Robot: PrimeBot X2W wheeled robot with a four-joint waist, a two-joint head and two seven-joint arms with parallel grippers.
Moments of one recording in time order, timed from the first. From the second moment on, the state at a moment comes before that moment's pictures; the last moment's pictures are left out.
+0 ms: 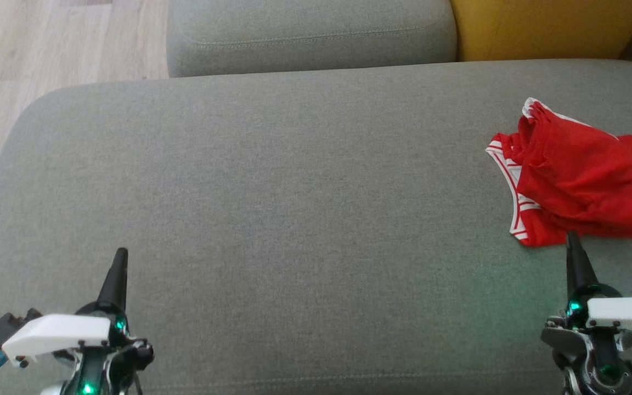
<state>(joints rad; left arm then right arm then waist) -0.02 0.09 -0.01 0.25 -1.44 -0.08 0.04 -0.03 -0.05 -0.09 0.24 1.41 0.13 0.08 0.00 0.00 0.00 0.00</state>
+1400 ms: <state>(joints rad) -0.05 0.06 0.05 0.27 -1.63 -0.12 0.10 -0.06 -0.05 -0.12 0.27 1.62 0.13 0.09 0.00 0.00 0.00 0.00</state>
